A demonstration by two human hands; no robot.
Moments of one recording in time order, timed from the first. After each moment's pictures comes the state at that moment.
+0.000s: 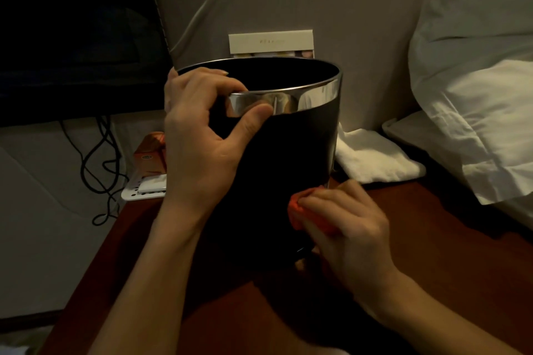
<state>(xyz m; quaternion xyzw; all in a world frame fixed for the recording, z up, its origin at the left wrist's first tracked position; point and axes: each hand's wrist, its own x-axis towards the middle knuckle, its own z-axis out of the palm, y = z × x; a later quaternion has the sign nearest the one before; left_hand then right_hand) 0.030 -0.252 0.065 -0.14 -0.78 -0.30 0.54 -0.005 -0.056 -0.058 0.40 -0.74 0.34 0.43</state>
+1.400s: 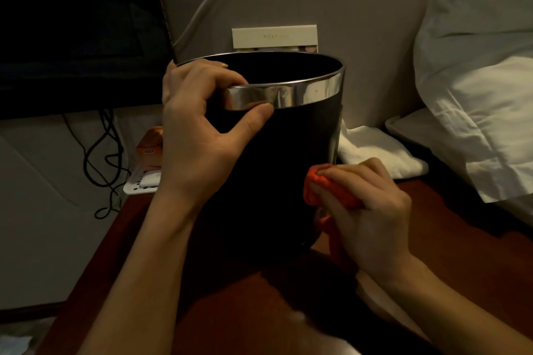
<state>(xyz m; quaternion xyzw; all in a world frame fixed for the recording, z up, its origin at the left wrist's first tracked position) 0.033 -0.260 0.068 -0.16 -0.79 -0.30 0.51 -0.011 -0.048 -0.043 0.34 -0.73 0.38 0.45</state>
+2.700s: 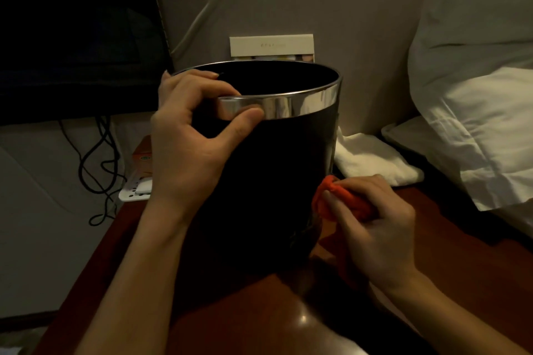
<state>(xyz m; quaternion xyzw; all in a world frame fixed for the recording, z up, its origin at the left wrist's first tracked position) 0.031 -0.266 0.065 -0.16 -0.77 -0.36 0.50 -0.016 -0.036 -0.053 0.29 -0.73 0.48 0.38</state>
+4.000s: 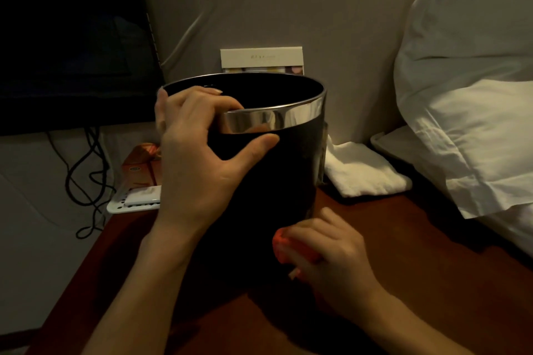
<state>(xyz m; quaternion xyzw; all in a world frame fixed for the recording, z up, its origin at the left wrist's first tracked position) 0.032 -0.242 0.064 -0.14 -0.79 -0.27 0.54 -0.015 -0.056 -0.080 0.41 -0.75 0.33 0.40</state>
